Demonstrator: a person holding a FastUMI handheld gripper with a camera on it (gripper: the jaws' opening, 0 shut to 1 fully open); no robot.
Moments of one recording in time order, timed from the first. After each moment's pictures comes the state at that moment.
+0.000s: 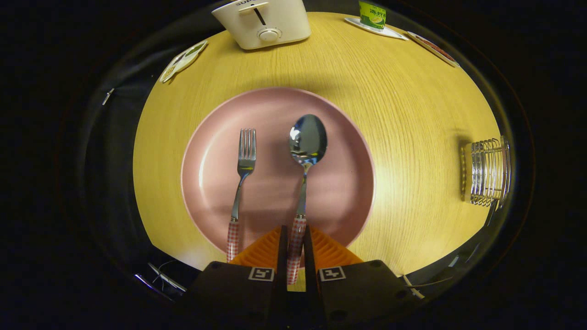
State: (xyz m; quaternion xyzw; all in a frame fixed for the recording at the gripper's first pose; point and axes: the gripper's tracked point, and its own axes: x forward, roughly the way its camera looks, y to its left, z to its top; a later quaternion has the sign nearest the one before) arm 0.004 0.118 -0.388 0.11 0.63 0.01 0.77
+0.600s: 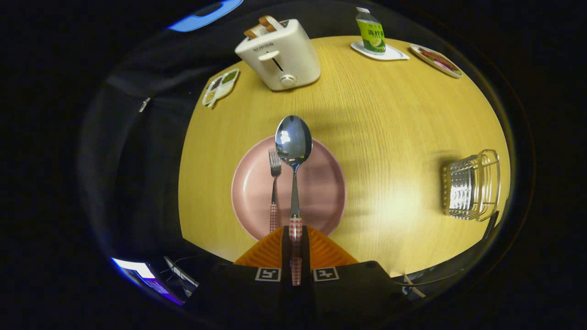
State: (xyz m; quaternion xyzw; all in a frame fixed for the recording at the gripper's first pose) arm 0.001 0.081 -0.280 0.15 0.54 0.12 0.82
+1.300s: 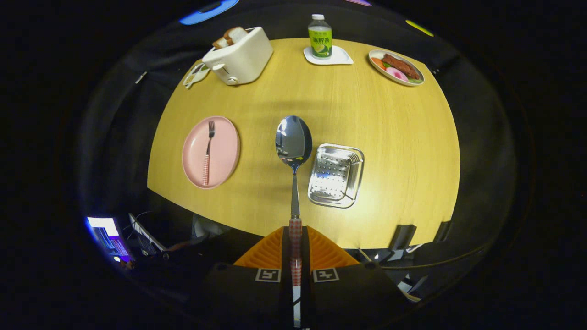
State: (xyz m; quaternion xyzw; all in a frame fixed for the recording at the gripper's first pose) arm -0.070 -0.149 -0.243 0.01 0.64 0.09 0.76
